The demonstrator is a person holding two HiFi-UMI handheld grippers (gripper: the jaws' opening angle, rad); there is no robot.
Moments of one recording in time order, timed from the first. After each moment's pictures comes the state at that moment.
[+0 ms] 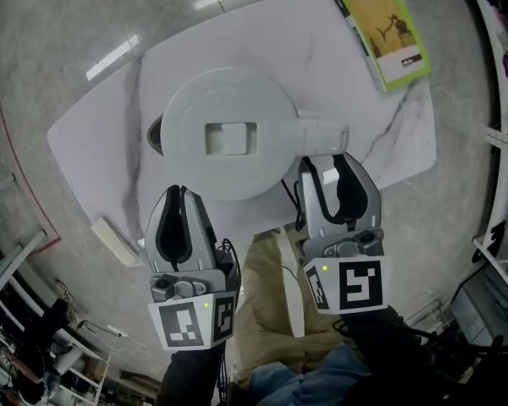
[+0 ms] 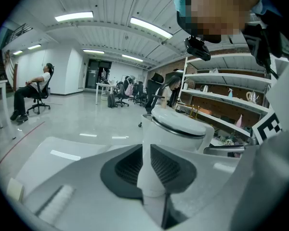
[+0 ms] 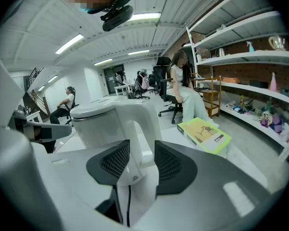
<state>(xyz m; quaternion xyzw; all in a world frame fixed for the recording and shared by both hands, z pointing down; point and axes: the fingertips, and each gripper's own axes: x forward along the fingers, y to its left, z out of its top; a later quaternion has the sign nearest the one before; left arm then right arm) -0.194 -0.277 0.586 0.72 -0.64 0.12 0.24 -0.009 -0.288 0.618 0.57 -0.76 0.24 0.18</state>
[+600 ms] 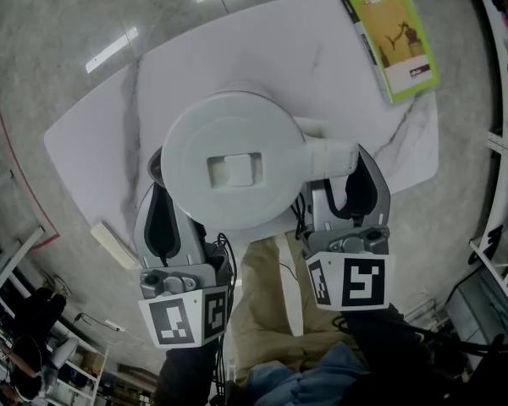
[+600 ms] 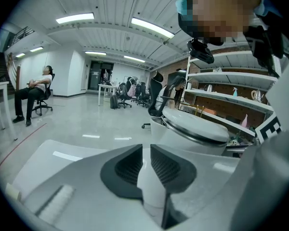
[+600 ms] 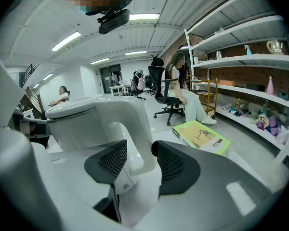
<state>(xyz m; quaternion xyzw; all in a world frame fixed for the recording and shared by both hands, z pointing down) -0.208 -0.312 0.596 0.71 -0.66 0.12 0.23 0.002 -0.322 0.630 0.60 -0.74 0.23 0.19</state>
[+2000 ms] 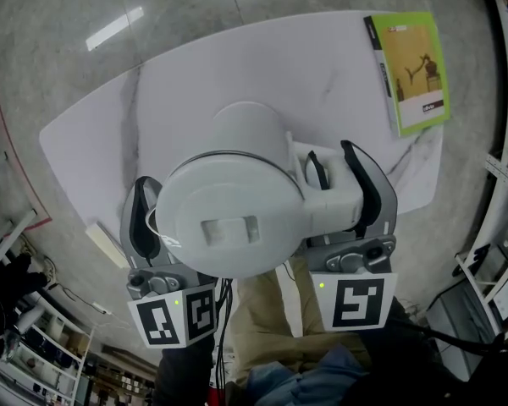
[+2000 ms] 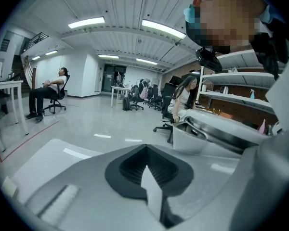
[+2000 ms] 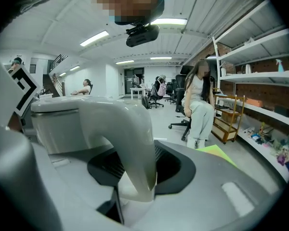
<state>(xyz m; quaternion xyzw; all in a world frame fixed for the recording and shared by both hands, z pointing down) -0.236 -0.360 0.611 0.65 -0.72 0.10 0.24 -0.025 -0.392 0.622 0.52 -0.81 0.15 0.20</state>
